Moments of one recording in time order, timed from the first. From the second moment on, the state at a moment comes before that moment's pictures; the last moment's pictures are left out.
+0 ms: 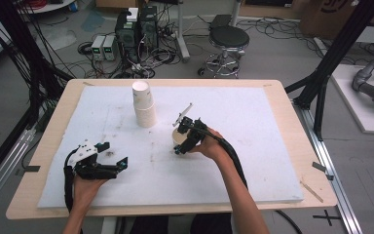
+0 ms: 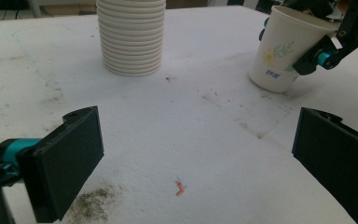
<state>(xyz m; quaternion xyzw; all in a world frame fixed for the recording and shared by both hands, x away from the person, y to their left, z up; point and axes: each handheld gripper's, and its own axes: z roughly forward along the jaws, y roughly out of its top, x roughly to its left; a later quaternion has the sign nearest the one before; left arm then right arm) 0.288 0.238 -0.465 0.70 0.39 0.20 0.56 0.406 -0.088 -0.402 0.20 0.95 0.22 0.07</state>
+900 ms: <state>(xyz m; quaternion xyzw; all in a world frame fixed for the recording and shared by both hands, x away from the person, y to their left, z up) 0.286 0.240 -0.465 0.70 0.39 0.20 0.57 0.362 -0.165 -0.403 0.25 0.90 0.33 0.11</state>
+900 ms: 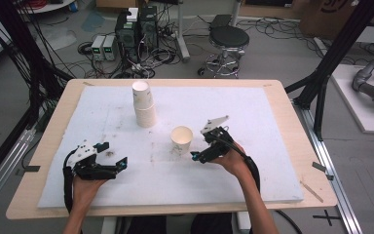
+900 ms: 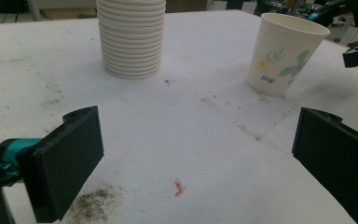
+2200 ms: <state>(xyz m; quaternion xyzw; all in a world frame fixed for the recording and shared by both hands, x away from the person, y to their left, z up) 0.276 0.244 -0.466 0.68 0.39 0.22 0.58 0.310 -0.271 -0.450 0.35 0.77 0.49 0.21</state>
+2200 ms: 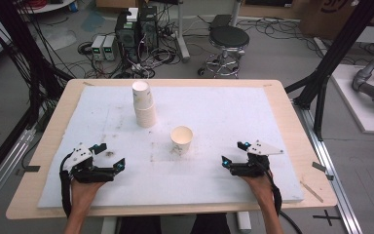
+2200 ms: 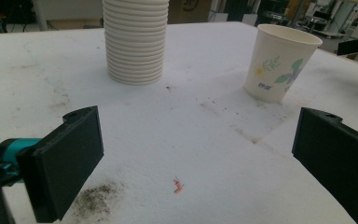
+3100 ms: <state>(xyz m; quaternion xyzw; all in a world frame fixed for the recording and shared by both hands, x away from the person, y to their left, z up) 0.275 0.244 -0.466 0.68 0.39 0.22 0.58 0.308 -0.272 -0.451 0.34 0.77 0.49 0.20</state>
